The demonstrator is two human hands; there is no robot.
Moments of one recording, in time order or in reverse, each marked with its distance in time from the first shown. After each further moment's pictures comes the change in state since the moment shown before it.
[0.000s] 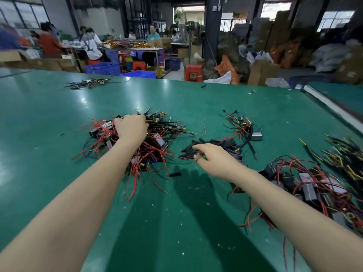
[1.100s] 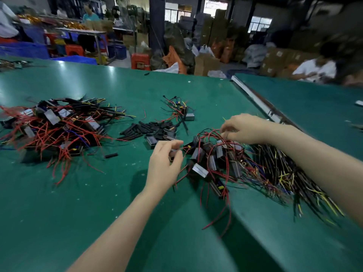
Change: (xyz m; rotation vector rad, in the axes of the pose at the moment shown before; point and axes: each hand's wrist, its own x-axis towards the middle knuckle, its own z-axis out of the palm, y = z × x) left_hand -0.222 0.181 -0.034 -1.255 -0.098 0.281; right_hand -0.145 0.093 -0.149 -0.510 -0.183 0.273
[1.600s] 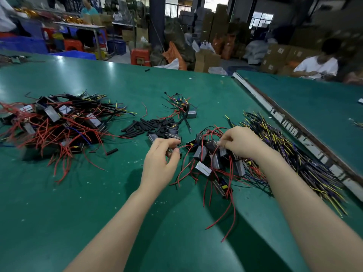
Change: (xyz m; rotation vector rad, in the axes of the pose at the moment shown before) left_hand -0.001 -0.004 -0.015 0.061 0.009 0.041; right_hand 0.004 -0.018 0.049 0.328 0.125 0.273
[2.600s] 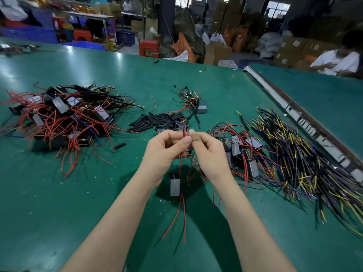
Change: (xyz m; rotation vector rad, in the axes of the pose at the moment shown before) left_hand 0.016 0.004 -0.016 -0.841 -0.126 -0.392; right_hand -0.028 -0.099 0.072 1.195 0.297 -0.209
